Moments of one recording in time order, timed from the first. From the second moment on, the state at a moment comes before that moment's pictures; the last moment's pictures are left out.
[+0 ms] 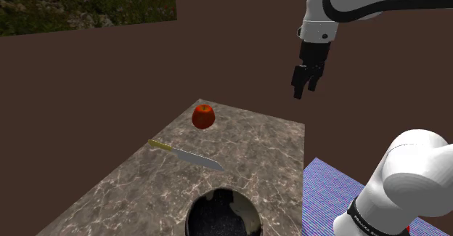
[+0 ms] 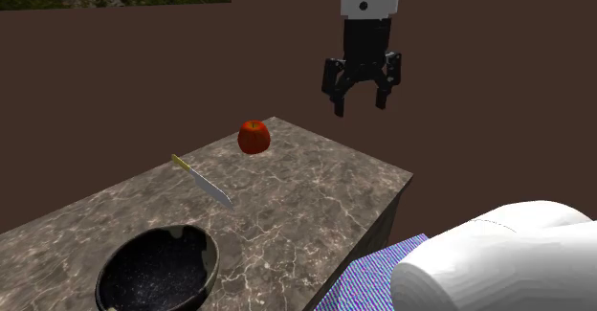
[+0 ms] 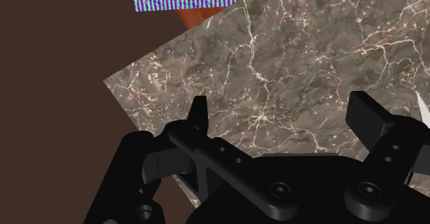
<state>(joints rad) 0.02 -0.76 -0.05 -2.43 -0.05 1.60 -0.01</state>
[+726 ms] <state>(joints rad) 0.02 -0.49 0.09 -2.35 0.06 1.83 0.30</state>
